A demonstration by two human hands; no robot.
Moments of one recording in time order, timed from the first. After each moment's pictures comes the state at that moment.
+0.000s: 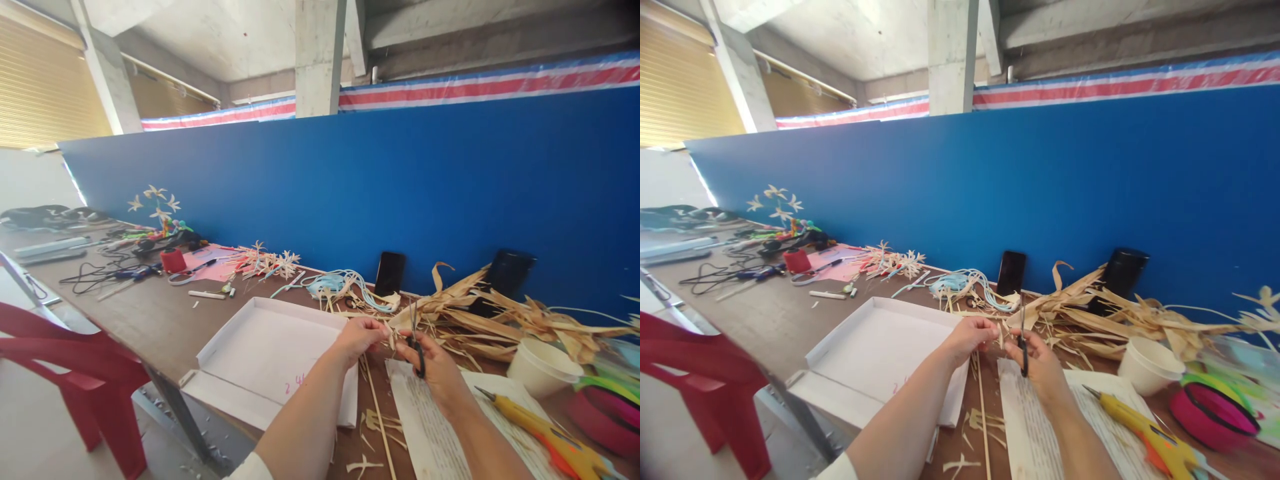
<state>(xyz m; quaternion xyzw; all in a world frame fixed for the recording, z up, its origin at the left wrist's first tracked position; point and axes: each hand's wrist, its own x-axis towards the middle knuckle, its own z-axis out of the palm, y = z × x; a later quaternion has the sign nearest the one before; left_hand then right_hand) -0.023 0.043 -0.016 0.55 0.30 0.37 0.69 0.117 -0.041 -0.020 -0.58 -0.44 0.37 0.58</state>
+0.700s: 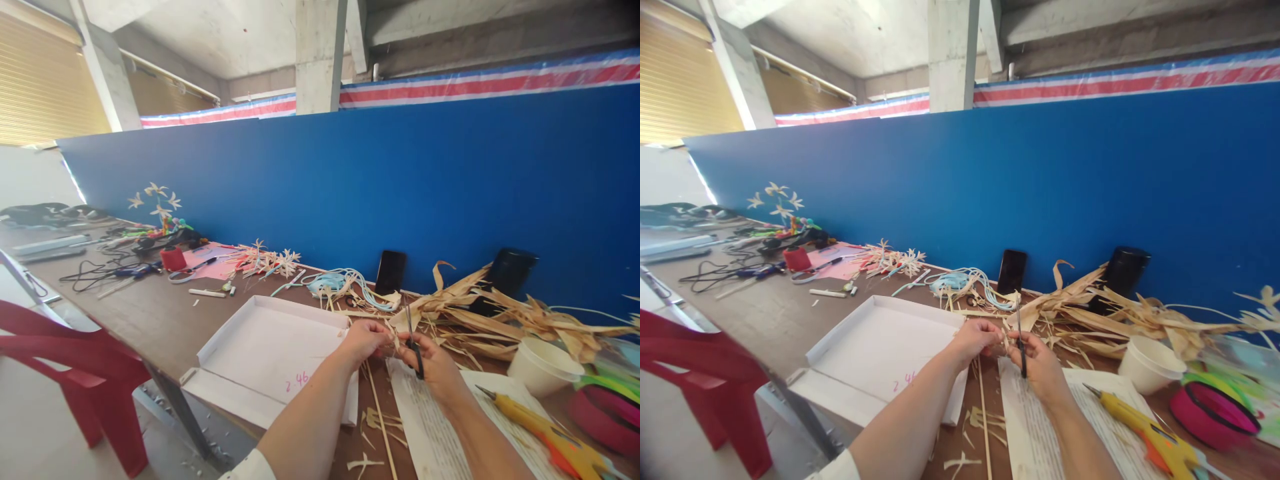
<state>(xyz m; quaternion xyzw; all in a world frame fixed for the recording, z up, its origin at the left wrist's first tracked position) -0.014 0.039 -0.021 0.57 0.35 0.35 0.66 0.121 -0.037 -0.024 -0.58 -0.46 0.40 0.55</state>
